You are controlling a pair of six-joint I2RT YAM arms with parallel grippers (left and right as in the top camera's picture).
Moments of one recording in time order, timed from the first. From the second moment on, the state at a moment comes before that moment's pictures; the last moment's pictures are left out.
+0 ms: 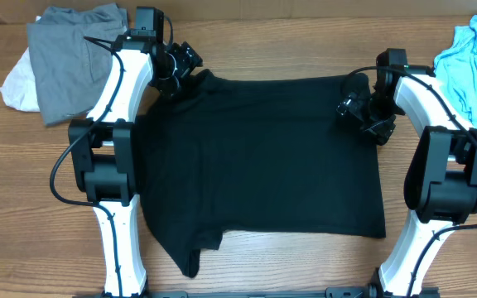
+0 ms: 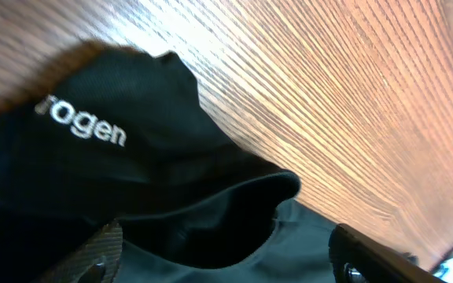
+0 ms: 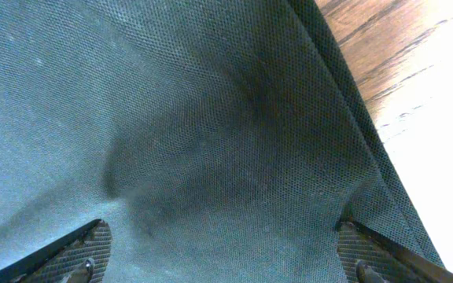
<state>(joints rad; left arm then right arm) -0.08 2.37 2.05 -0.84 0.35 -0.86 -0.08 2.13 1.58 -0.95 -0.17 0.57</state>
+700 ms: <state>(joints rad) -0.09 2.39 2.05 -0.88 0.31 -1.10 -0.08 2.13 1.58 -0.96 -0.17 0.57</state>
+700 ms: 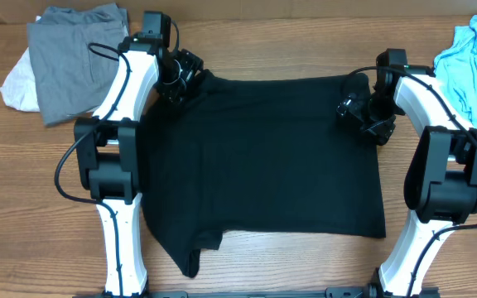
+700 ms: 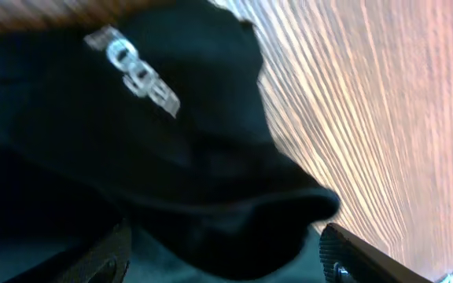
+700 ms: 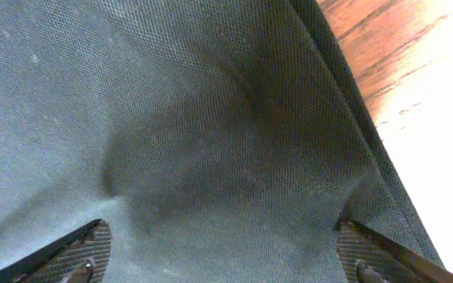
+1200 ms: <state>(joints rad) -0.05 2.40 2.05 -0.81 0.26 -1.13 -0.08 2.13 1.58 -0.96 -0.17 0.57</state>
